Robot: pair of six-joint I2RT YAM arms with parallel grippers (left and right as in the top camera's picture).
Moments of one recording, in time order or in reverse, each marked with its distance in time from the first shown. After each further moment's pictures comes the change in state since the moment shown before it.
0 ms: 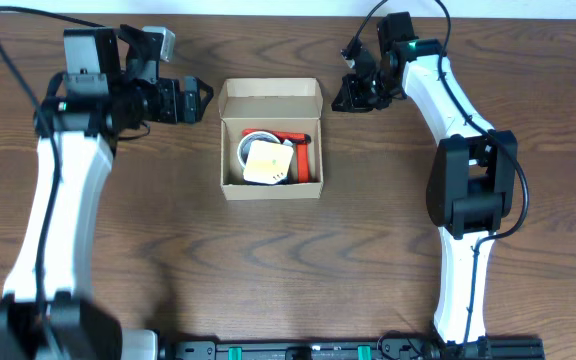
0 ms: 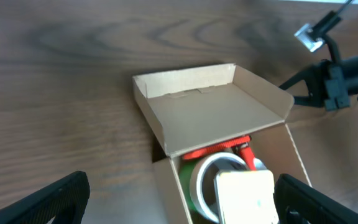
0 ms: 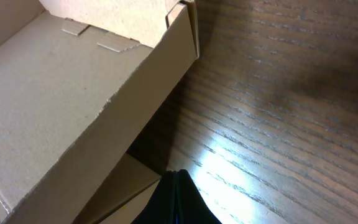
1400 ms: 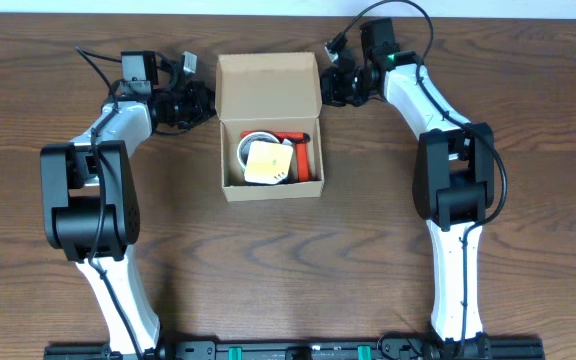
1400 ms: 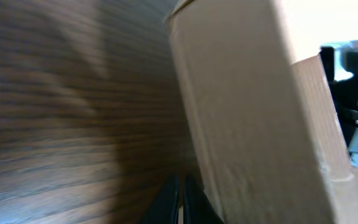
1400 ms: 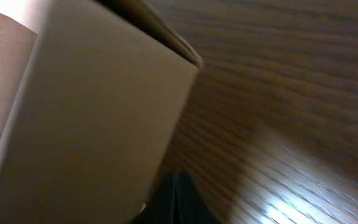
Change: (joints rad) left arm -0.004 0.550 -0.004 0.483 0.362 -0.438; right arm 0.040 0.105 -0.001 0.301 -0.212 0.227
